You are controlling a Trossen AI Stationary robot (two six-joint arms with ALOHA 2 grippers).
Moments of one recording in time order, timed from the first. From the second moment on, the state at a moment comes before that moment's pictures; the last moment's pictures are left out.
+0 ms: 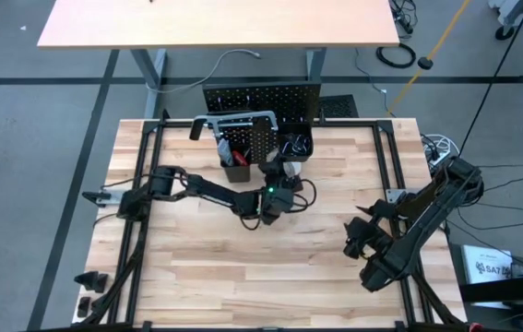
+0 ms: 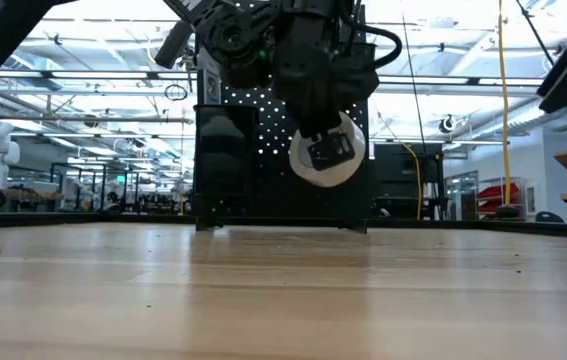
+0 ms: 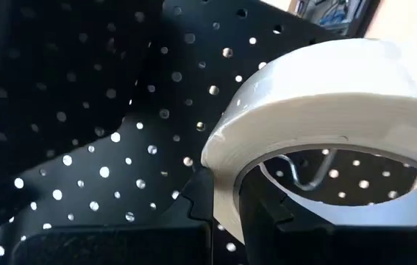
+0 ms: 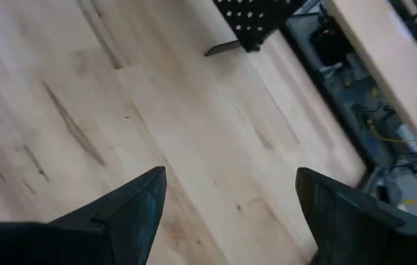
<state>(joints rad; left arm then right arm) -0.08 2.21 1.46 0.58 -1.42 1.01 0.87 1.55 1.06 -1.54 0.78 1.53</state>
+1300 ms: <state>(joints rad) -0.54 2.21 1.16 0.80 -0.97 0.41 0.73 1.52 0.77 -0.47 1.03 1.21</state>
